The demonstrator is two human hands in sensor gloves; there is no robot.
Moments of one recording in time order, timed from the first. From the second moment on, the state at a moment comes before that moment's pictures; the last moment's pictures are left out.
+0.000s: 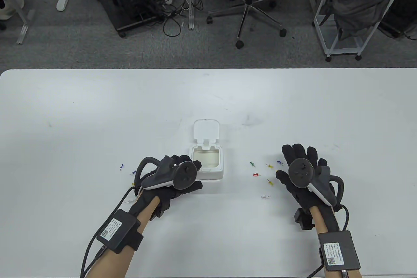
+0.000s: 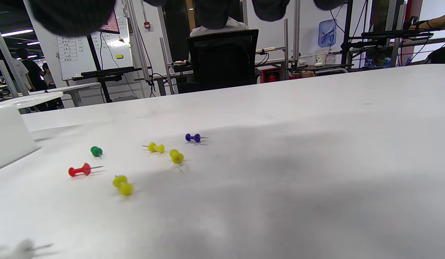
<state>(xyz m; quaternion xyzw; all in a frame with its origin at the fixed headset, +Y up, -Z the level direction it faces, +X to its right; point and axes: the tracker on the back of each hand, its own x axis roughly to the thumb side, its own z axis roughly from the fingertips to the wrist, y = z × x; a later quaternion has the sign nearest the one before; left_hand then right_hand) -0.140 -0.682 -0.289 -0.08 -0.26 -0.04 0.96 0.221 -0.720 -0.271 -0.04 0.03 0.99 0.09</state>
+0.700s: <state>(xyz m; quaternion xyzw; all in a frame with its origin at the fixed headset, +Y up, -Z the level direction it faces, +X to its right) -0.206 -0.739 -0.324 -0.05 -0.14 -0.18 0.97 0.220 -0.720 -0.271 -0.04 0.03 0.99 0.09</state>
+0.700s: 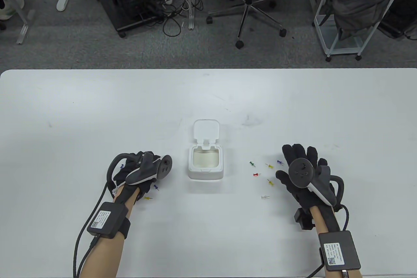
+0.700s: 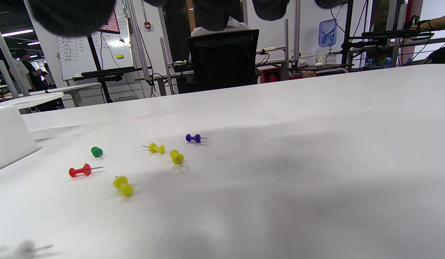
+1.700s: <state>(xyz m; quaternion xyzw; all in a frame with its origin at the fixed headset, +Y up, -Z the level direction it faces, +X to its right) -0.179 -0.699 -0.316 -0.04 -0.15 -0.16 0.97 0.219 -0.721 -0.272 -0.03 0.03 0.99 0.09</state>
